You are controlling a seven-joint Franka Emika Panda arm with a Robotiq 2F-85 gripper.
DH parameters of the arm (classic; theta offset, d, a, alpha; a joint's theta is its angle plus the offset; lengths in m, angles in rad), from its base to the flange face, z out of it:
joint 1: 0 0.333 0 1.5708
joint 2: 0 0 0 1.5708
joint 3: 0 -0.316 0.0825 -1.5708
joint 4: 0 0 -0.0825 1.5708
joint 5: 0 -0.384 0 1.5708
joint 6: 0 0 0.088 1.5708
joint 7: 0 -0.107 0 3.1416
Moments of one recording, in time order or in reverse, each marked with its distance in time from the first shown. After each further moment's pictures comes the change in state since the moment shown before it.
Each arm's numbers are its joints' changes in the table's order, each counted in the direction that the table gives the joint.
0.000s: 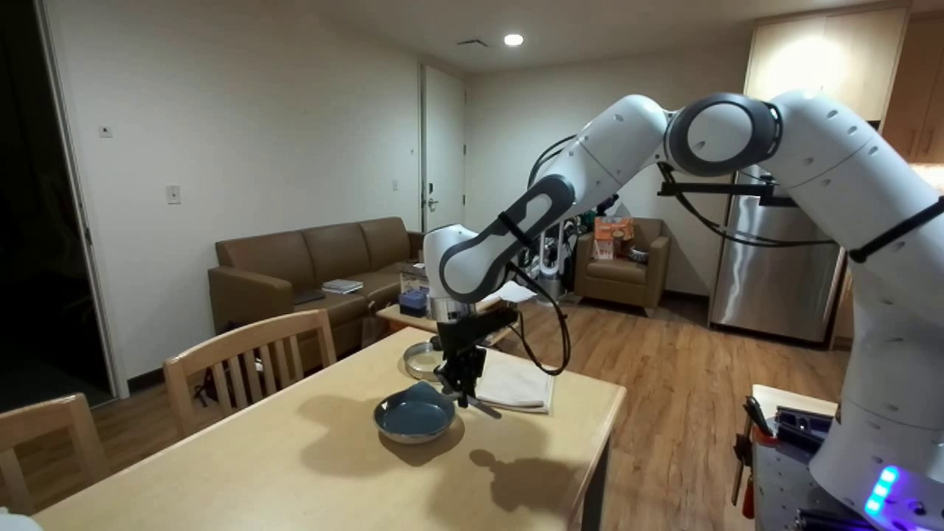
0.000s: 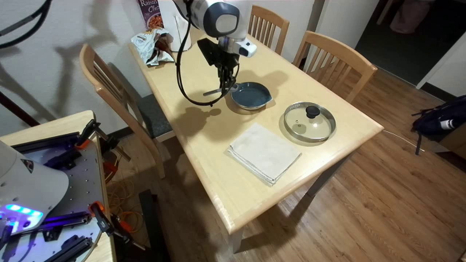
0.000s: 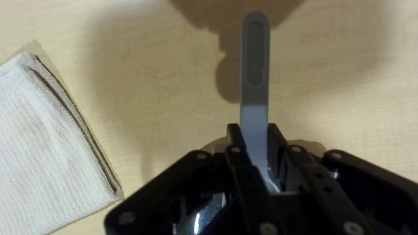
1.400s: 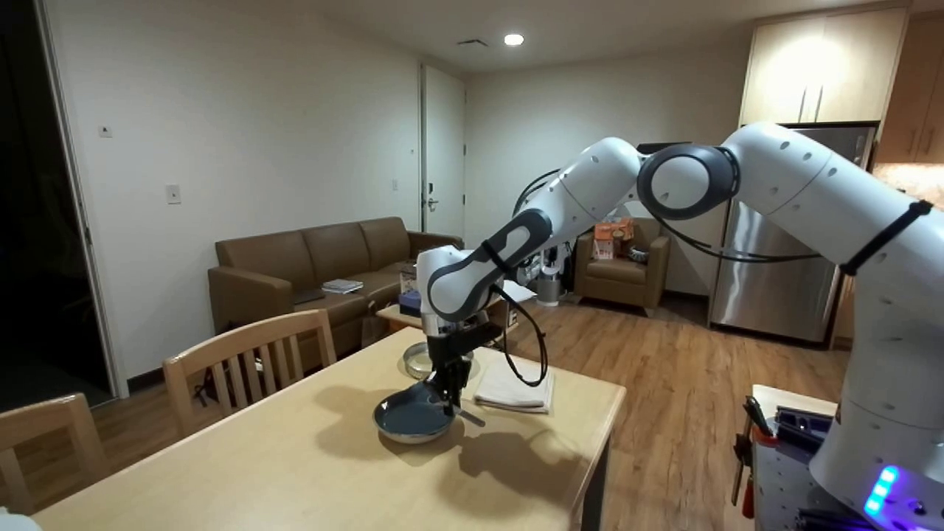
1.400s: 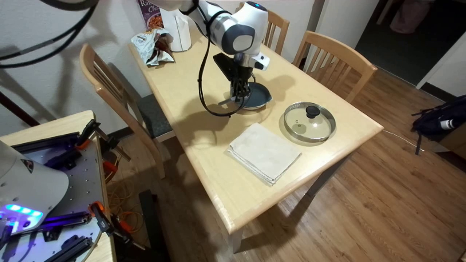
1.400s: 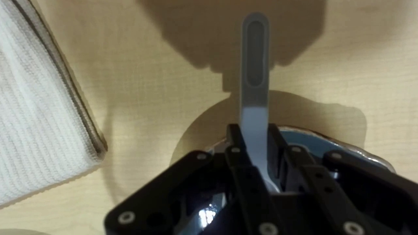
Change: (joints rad) arm -0.053 -0.215 -0.011 0.248 0.007 0.000 0.116
